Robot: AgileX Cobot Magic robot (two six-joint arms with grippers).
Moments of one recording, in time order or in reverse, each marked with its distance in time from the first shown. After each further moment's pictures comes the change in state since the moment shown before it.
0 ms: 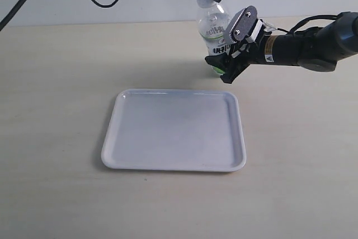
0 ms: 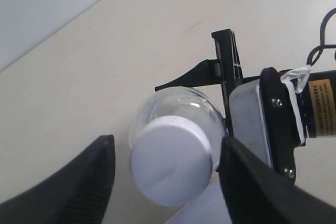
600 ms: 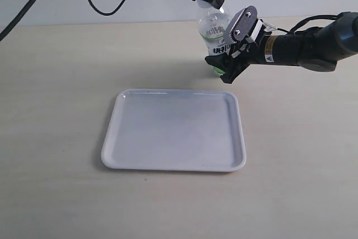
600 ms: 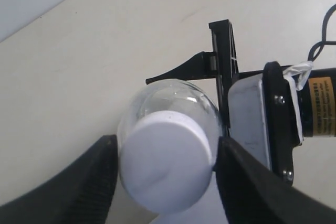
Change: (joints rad) left arm 0.008 0.023 0.000 -0.050 0.000 -0.008; right arm 0.000 0.000 0.000 0.000 -0.002 0.000
